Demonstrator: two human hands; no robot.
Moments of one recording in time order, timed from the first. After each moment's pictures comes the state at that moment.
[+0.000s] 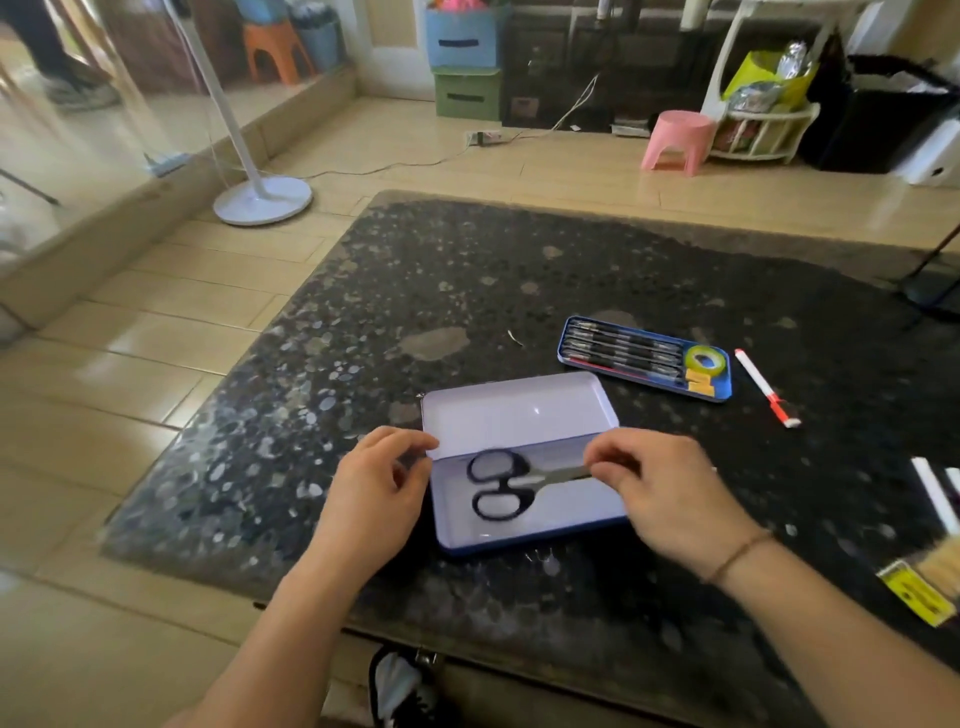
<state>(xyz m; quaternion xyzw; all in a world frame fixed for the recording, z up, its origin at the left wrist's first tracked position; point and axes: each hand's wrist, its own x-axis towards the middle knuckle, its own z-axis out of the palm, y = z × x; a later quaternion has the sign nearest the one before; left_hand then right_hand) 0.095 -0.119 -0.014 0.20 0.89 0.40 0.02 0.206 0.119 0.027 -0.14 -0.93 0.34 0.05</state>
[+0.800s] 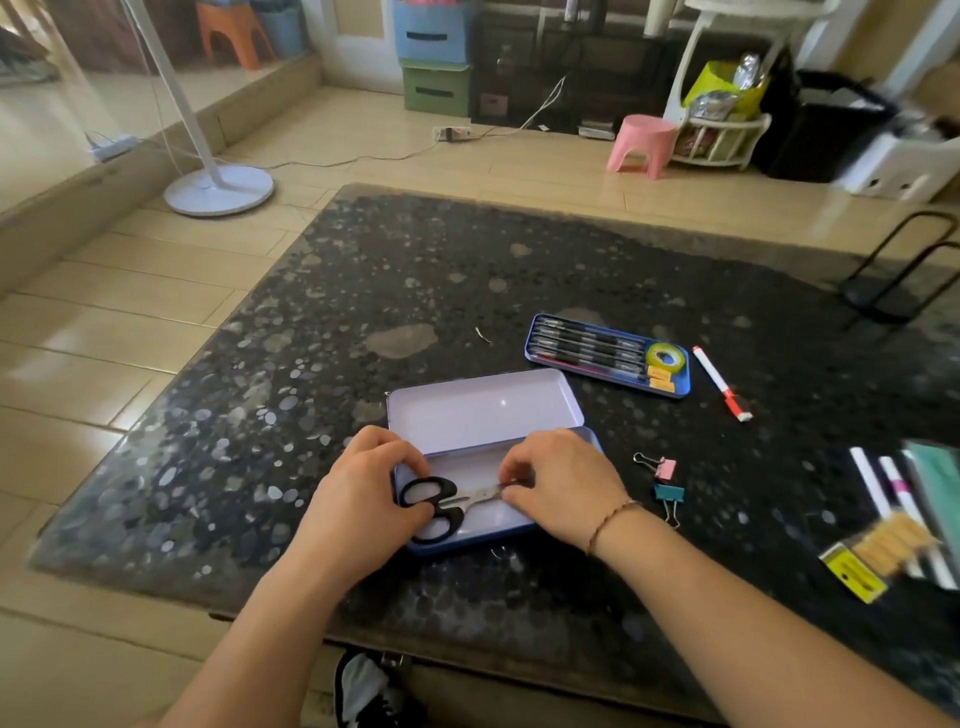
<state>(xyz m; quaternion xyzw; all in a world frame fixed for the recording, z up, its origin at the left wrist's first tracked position) 0.104 -0.107 -0.007 0.25 0.91 0.32 0.10 0.171 0.097 0.002 -0.09 -0.97 0.21 -0.04</state>
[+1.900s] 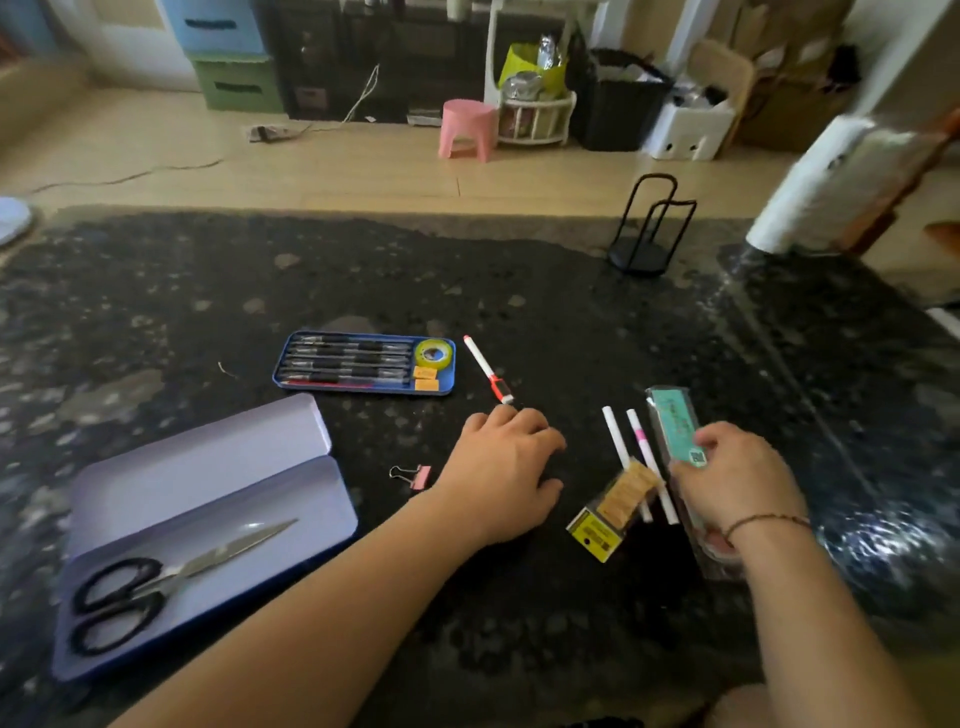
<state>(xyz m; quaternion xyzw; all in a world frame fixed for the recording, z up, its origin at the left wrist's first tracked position) 0.212 0.203 0.003 0.61 0.77 0.14 0.09 0.378 0.354 0.014 -0.59 -0.80 0.13 0.05</state>
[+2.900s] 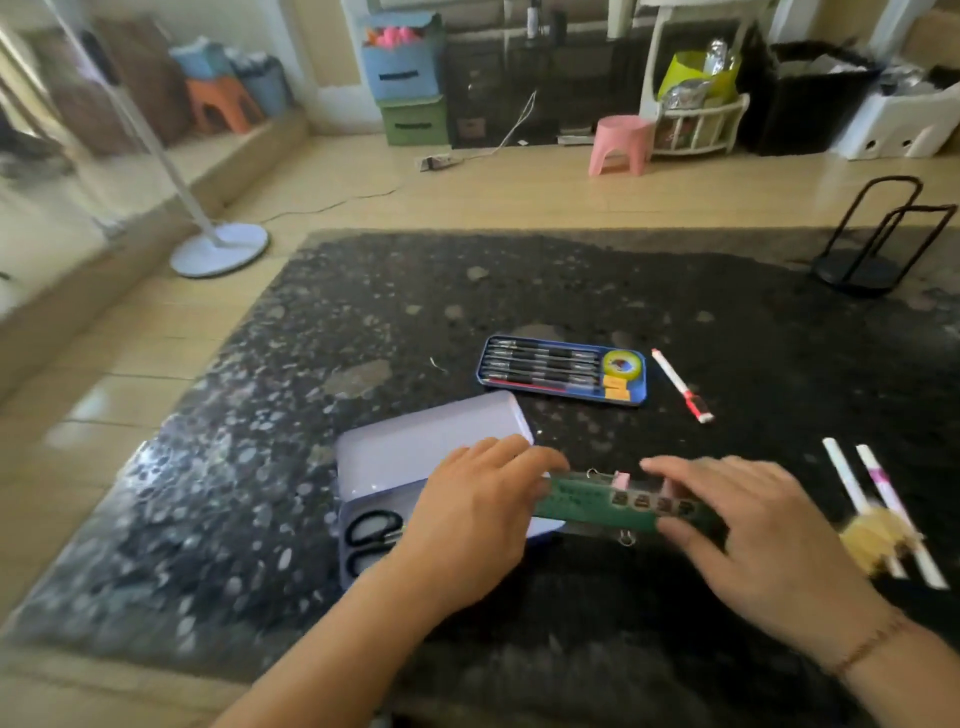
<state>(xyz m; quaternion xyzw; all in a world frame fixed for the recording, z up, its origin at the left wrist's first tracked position) 0.152 0.018 0.027 0.52 0.82 0.25 -0.03 0.304 0.217 0.032 -0.10 -0.97 0.18 0.11</state>
